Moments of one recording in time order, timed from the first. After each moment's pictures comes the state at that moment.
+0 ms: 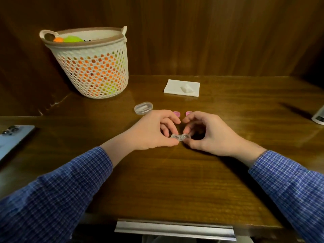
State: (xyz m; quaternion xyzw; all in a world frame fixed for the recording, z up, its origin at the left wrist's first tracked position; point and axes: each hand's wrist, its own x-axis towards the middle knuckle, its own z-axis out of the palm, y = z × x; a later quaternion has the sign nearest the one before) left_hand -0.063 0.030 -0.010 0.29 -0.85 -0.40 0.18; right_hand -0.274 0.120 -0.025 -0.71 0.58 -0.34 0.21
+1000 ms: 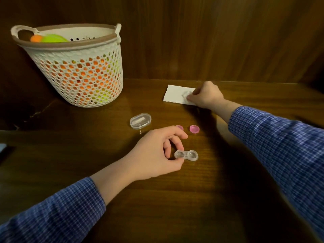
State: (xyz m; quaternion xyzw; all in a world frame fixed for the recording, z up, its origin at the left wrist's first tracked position) left_hand -0.073 0.016 -0.031 0.27 -0.84 -0.41 0.21; right_hand -0.346 -0.085 -0.018 -0.49 0.82 -0.27 0.12
